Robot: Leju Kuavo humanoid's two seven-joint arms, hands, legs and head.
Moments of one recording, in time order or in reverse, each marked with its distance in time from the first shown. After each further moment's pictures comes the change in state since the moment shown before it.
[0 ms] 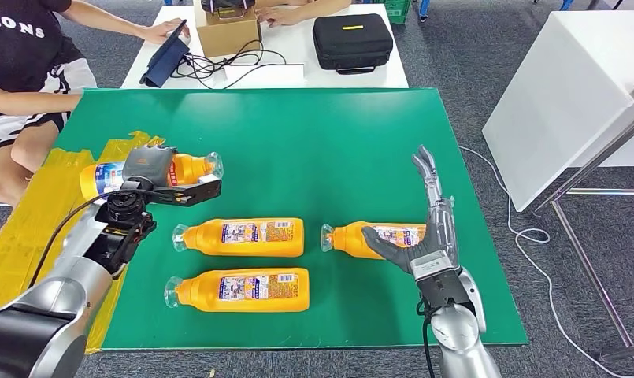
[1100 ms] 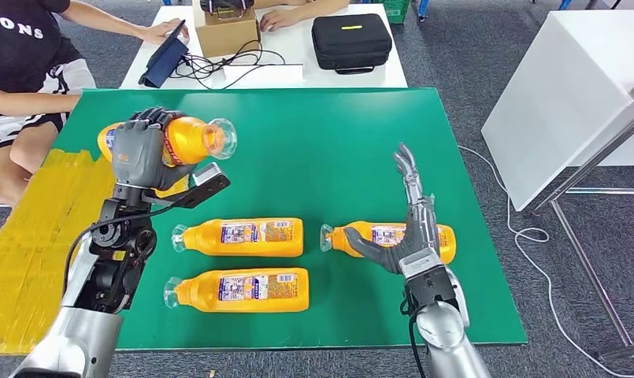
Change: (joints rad) left arm 0.276 -0.093 0.137 -0.625 0.167 0.381 -0.271; right arm -0.034 -0.007 0.100 0.024 -0.074 -0.022 0.011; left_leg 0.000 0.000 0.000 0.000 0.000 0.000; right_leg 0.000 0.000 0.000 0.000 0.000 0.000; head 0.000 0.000
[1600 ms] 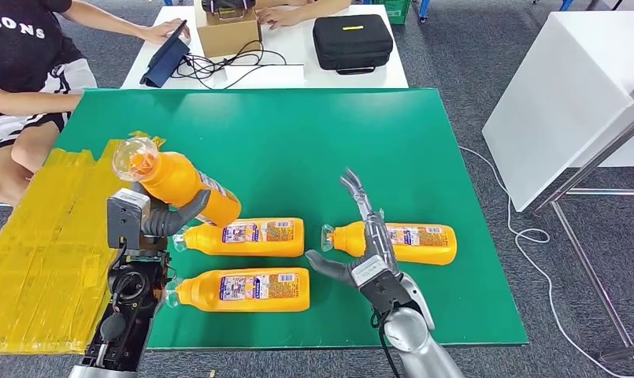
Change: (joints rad) left arm 0.261 -0.095 0.040 -0.176 1.147 -0.281 -0.261; right arm -0.029 0.018 0.144 0.174 -0.025 -0.016 -0.017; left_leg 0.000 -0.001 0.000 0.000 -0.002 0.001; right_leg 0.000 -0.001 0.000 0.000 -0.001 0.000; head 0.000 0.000
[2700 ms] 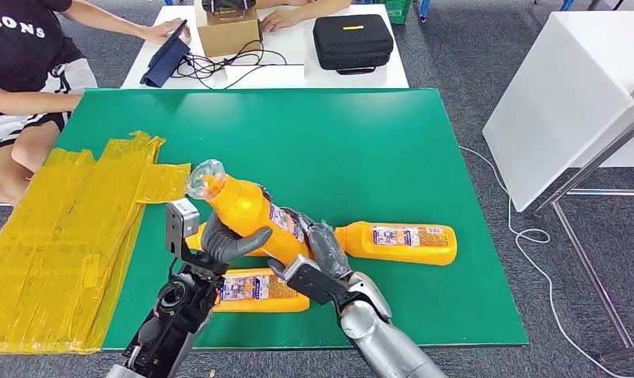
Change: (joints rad) left arm -0.009 -0.053 -0.209 0.144 0.384 -0.342 0.031; right arm -0.193 0.109 0.174 0.492 0.079 -0.065 -0.005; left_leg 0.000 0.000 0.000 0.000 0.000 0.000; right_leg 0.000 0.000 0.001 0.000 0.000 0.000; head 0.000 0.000
